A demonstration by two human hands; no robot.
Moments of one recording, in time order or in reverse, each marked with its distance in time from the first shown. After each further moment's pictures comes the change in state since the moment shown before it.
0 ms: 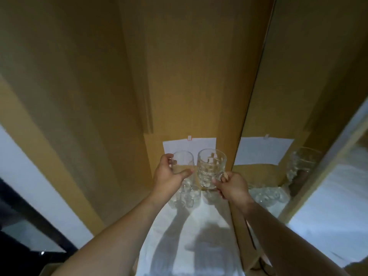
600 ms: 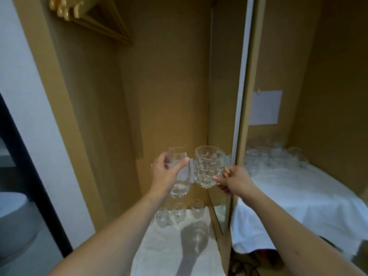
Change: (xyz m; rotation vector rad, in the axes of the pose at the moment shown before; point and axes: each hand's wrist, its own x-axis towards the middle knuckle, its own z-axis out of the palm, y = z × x) left_hand -0.184 0.148 -0.020 -0.169 0.016 0.254; right_hand -0.206 -0.047 -0.159 0.036 -0.002 -0.262
